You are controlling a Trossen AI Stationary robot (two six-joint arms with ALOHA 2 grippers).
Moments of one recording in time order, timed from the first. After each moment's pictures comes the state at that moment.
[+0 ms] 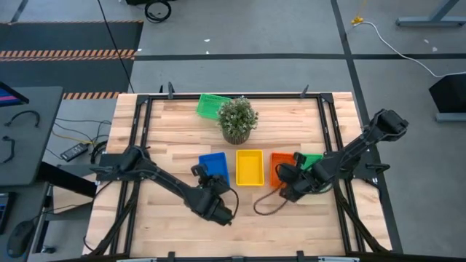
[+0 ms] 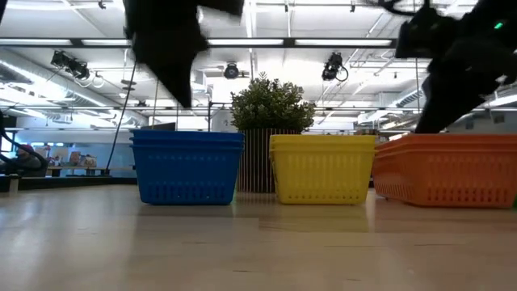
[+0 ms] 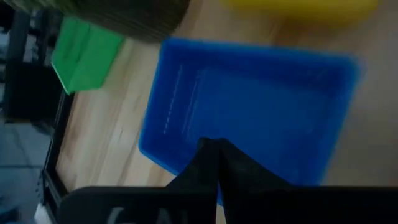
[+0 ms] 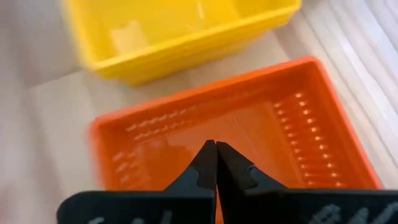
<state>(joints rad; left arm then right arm) -0.49 2.07 1.71 -1.39 -0.72 -0.92 0.52 1.40 0.79 -0.69 0.55 0.87</state>
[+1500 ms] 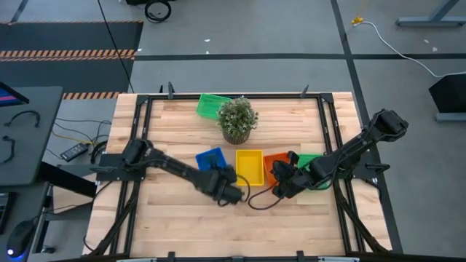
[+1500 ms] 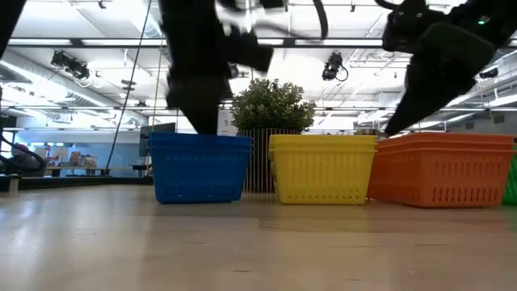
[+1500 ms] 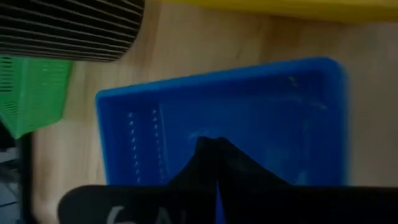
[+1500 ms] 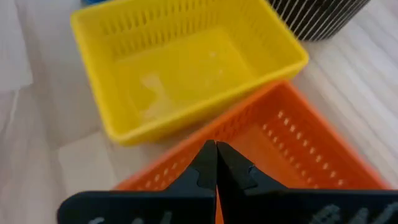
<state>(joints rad) -0.34 2.06 1.61 -1.14 -0.57 -0.53 0.49 1.41 0.76 -0.46 0.61 0.80</state>
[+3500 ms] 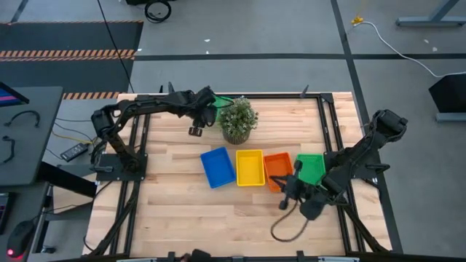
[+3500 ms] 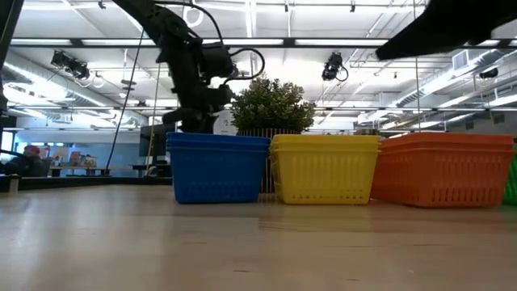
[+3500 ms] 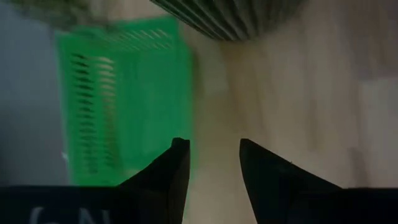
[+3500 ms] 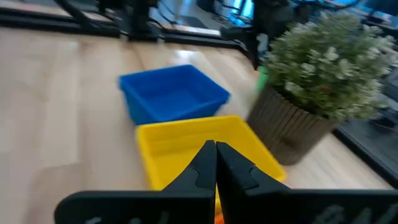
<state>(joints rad) 0.53 1.70 1.18 -0.62 -0.11 0.83 0.75 1.41 0.71 -0.10 1.13 0.49</state>
